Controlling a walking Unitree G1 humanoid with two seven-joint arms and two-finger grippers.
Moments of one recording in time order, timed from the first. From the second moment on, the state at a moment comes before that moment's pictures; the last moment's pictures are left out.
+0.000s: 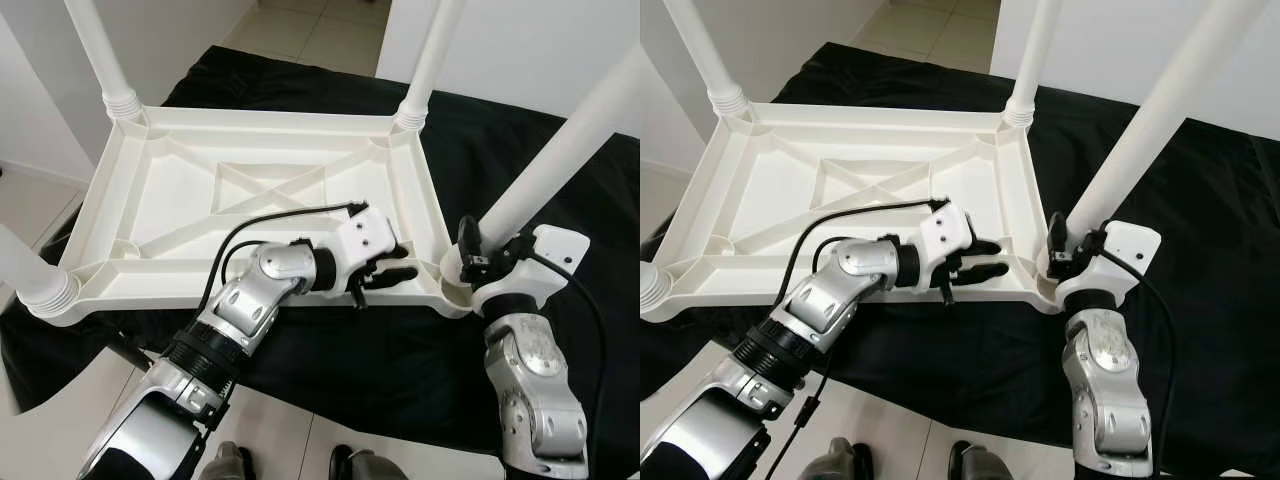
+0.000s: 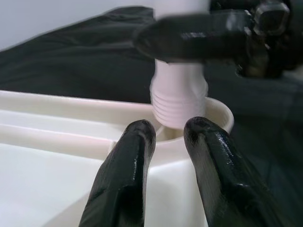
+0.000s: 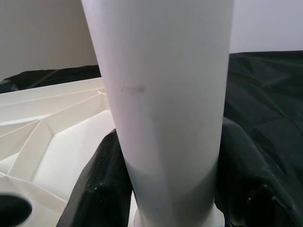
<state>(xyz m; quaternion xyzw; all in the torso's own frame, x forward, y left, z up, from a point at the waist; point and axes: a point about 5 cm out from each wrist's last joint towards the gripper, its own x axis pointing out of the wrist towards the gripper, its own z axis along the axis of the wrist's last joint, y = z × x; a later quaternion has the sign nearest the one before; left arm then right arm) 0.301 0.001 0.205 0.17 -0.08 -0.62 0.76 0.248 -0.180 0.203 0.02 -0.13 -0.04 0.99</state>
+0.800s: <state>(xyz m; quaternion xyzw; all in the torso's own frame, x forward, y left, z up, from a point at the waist) 0.288 0.009 0.196 0.14 -0.05 -0.63 0.76 0.226 -0.182 0.193 0.01 -0.13 -0.04 0.99</state>
